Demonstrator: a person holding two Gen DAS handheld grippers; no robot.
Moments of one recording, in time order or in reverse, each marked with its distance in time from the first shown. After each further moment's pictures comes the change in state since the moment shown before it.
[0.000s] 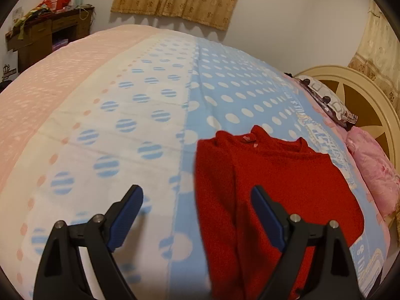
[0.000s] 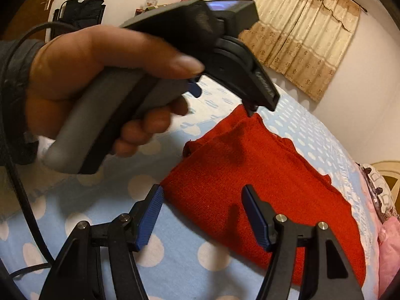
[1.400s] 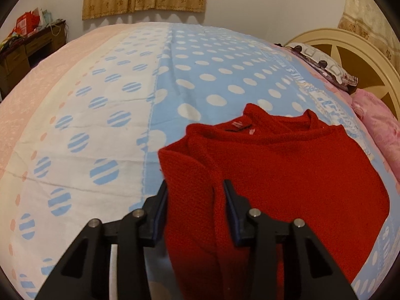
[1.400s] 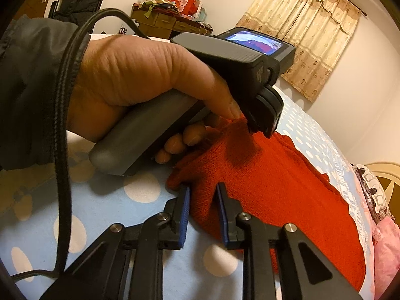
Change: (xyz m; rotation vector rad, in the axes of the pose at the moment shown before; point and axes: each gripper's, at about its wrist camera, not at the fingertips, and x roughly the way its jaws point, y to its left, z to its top) left arm 0.055 -0.033 0.008 0.177 0.082 0.027; right arm 0.003 0.021 -0.002 -0.027 0.014 -0.046
